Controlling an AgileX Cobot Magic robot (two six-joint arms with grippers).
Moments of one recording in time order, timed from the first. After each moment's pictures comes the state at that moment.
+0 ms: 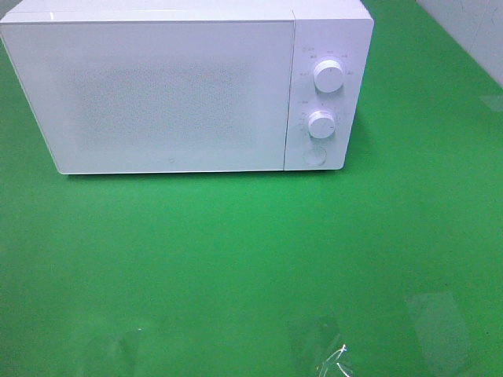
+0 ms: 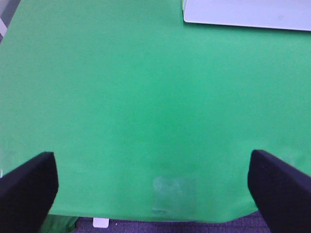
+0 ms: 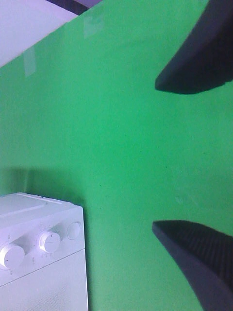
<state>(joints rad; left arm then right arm) -0.01 0.20 -0.52 0.01 1.09 -0.04 -0.03 0.00 -0.50 0.02 0.97 0.06</state>
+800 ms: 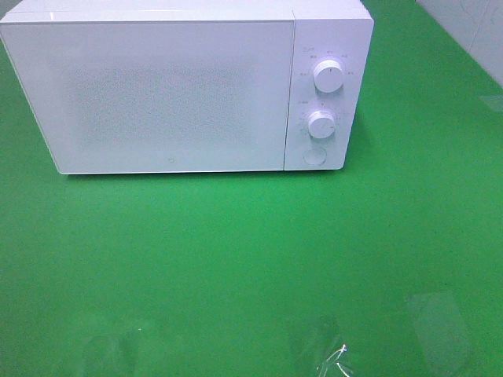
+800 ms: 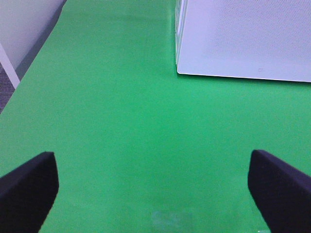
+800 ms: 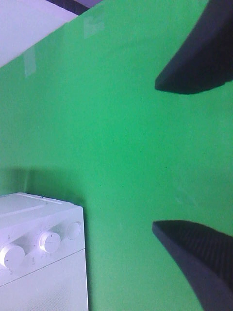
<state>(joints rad) -0.01 0.00 -0.52 0.01 1.08 -0.04 -0.03 0.00 -0.50 0.02 0.97 0.06</state>
